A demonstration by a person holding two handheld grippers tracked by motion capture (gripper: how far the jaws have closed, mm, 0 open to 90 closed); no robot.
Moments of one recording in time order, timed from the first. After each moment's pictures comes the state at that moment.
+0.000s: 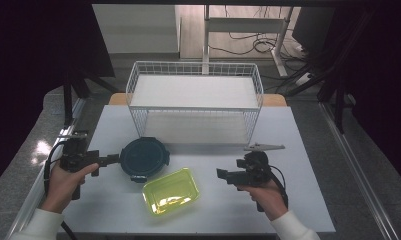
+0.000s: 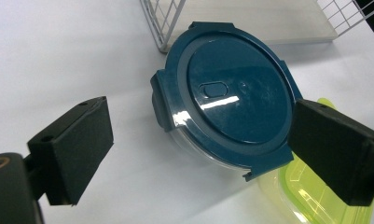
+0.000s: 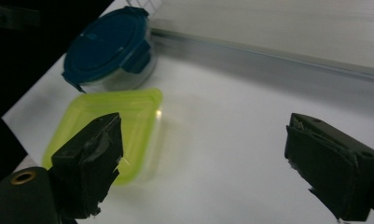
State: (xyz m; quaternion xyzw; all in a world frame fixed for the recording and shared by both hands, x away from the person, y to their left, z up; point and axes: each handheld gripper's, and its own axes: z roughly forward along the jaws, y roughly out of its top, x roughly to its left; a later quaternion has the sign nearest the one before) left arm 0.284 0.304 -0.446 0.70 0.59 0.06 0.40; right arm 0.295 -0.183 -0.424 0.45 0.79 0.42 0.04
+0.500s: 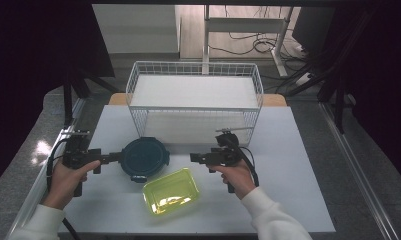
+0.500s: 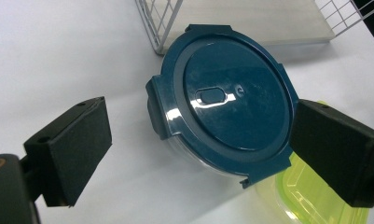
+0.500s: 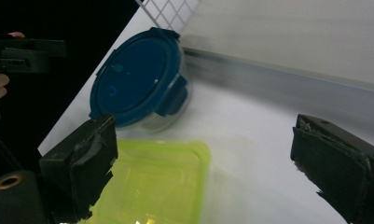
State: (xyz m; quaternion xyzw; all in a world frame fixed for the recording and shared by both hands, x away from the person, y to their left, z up) left arm 0.294 0.301 -0.446 0.70 0.59 0.05 0.40; right arm 0.341 -0.113 -0.423 0.47 0.78 0.42 -0.03
